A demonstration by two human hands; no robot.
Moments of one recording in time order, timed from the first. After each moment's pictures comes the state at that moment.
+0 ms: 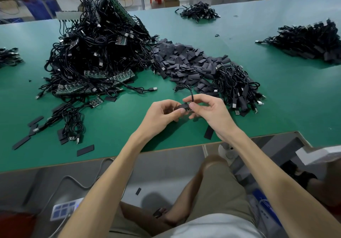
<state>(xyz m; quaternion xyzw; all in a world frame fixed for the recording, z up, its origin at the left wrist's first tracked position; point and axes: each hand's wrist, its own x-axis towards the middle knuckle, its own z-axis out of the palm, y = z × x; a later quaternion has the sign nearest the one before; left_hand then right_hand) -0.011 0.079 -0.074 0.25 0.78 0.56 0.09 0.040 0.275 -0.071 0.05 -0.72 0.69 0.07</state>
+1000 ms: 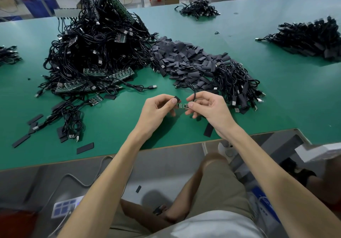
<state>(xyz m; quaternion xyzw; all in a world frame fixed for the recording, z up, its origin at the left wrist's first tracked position) -0.011 0.079 -0.073 0.20 0.76 0.62 0.04 0.037 0.272 -0.074 0.01 -0.71 0.70 0.08</state>
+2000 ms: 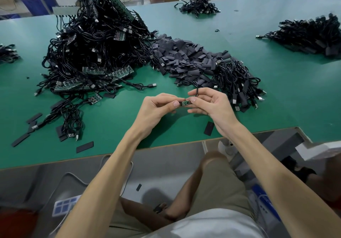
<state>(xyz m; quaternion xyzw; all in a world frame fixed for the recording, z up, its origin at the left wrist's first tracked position) -0.008 0.069 -0.066 0.25 0.71 0.65 0.08 0.041 0.274 -0.068 0.00 -0.63 0.78 0.07</state>
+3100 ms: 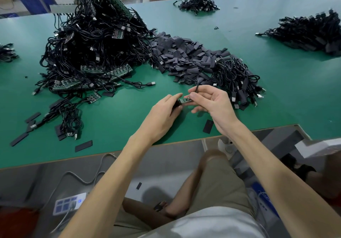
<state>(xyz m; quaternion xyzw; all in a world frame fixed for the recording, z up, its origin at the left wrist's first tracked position) 0.005 0.088 -0.069 0.31 0.90 0.31 -0.02 0.042 0.274 -0.066 0.01 -0.63 0.77 0.08</state>
